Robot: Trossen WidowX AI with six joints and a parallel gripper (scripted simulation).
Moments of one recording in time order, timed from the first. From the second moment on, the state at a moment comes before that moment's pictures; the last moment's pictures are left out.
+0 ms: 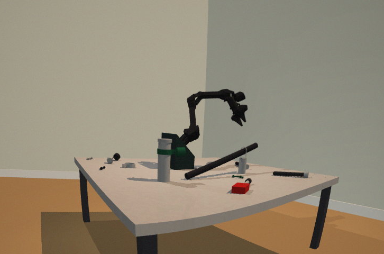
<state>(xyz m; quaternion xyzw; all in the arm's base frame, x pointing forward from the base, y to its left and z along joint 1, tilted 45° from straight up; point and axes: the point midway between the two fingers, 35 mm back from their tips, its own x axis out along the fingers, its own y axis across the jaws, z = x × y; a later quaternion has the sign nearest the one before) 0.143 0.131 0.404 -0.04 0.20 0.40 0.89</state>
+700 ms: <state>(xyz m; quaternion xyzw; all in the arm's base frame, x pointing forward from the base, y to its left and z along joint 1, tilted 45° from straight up) 0.315 0.029 0.259 0.10 0.40 0.22 0.88</state>
